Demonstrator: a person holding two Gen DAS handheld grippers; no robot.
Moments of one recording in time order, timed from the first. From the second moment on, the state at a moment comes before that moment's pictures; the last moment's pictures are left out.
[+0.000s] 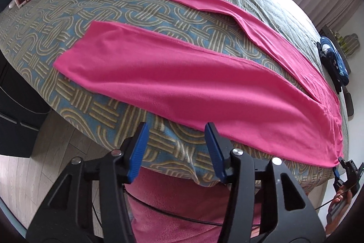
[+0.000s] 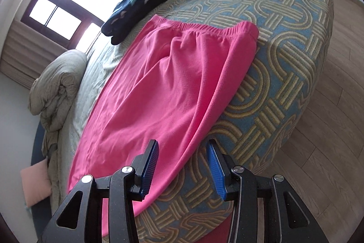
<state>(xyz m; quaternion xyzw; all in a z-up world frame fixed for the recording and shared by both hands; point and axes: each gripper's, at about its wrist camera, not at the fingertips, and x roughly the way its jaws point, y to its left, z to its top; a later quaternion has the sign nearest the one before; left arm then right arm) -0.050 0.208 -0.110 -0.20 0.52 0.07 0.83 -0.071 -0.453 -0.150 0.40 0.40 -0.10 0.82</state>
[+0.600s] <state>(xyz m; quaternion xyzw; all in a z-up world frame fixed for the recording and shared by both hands) -0.011 0.246 -0.125 -0.32 0.49 0.08 0.81 -0.050 -0.449 -0.146 0.35 0.39 -0.13 0.84</state>
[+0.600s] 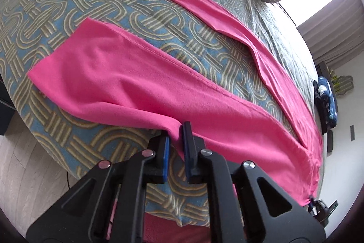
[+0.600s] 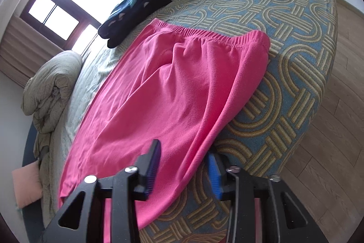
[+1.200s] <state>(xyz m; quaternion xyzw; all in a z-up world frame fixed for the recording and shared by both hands) 0.015 0.228 -0.053 -0.23 0.43 0.08 0.87 -0.031 -0.445 -0.085 0.35 0.31 -0.08 0.88</state>
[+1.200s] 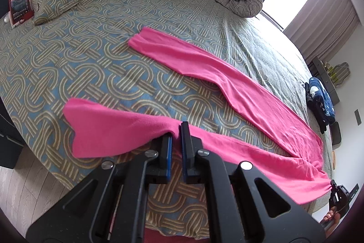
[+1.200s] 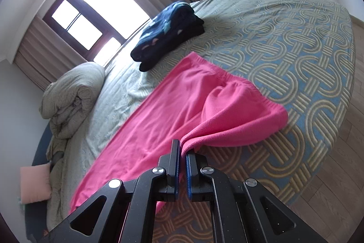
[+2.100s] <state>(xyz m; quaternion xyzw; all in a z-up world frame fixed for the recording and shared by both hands) 0.290 0.188 -0.100 -0.13 0.54 0.11 0.82 0.276 -0.407 -0.117 0.05 0.51 -0.14 0.85</state>
